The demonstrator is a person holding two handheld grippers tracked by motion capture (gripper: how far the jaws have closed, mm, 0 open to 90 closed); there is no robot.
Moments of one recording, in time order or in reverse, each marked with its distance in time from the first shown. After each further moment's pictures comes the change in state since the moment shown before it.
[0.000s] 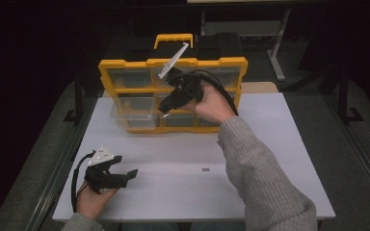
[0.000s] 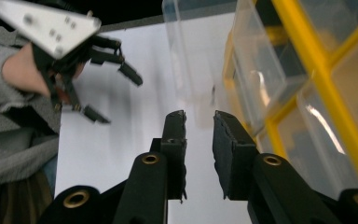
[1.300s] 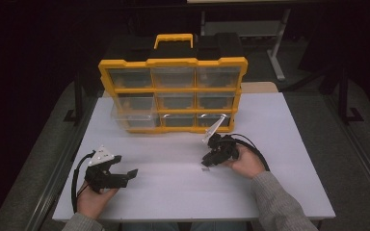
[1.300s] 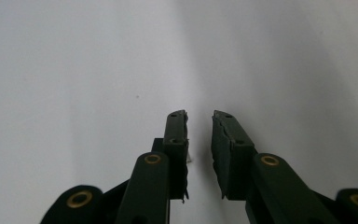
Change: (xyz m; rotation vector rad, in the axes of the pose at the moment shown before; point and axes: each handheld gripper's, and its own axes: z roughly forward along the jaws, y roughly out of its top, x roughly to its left) left arm 0.000 0.000 0.000 0.004 0.011 0.003; right arm 0.019 -0.205 0.073 0.174 0.014 0.160
